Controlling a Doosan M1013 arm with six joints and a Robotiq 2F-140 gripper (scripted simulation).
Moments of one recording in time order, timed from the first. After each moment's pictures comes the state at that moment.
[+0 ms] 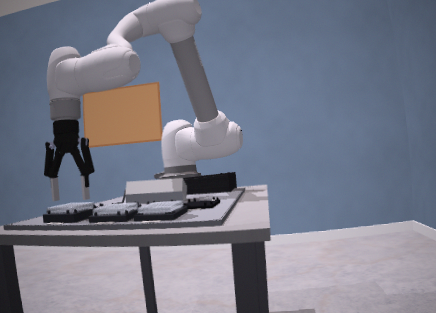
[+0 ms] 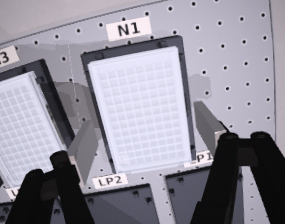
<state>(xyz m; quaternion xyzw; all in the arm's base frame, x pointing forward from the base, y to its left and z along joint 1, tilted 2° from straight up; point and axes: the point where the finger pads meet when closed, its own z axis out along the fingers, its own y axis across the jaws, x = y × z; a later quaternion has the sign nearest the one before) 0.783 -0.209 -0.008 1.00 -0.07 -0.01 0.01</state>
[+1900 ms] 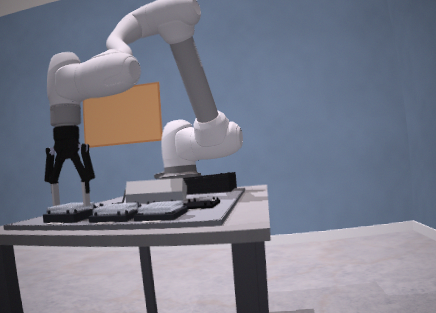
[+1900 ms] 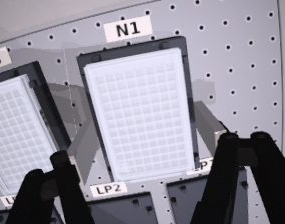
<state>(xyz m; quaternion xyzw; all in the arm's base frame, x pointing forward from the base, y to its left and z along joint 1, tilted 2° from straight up) 0.782 -0.210 -0.024 1.00 -0.07 -0.01 0.01</state>
